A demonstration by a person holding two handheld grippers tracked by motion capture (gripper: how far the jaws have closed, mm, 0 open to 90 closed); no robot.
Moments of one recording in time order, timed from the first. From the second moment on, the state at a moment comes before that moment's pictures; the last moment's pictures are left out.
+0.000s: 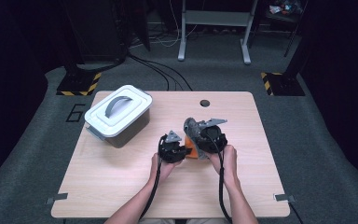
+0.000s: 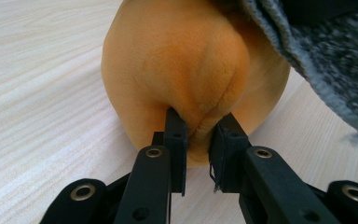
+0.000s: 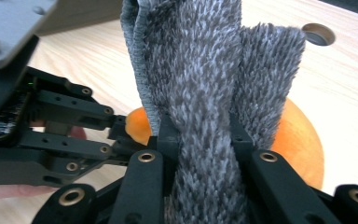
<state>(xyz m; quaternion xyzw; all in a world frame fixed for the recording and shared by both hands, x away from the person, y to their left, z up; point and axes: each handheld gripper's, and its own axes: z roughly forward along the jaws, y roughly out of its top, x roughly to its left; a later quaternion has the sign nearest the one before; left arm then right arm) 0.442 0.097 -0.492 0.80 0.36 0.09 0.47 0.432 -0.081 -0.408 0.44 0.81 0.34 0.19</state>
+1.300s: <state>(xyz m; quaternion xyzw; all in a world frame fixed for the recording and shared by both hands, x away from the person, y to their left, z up) 0.443 0.097 -0.493 0.80 0.36 0.08 0.47 0.472 -0.174 -0.493 0.60 0.74 0.27 0.12</state>
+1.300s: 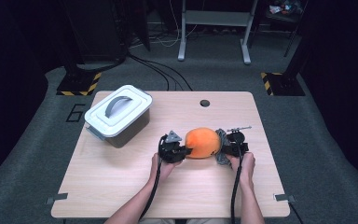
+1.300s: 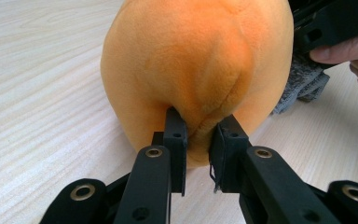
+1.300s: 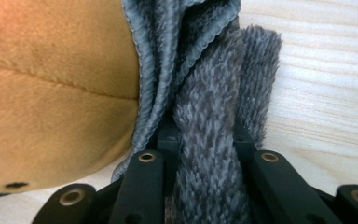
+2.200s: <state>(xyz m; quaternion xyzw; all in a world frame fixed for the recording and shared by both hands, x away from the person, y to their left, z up) 0.442 0.100 -0.496 0.79 0.35 0.09 0.49 0.449 -0.143 -0.422 0.50 0.77 0.35 0.18</state>
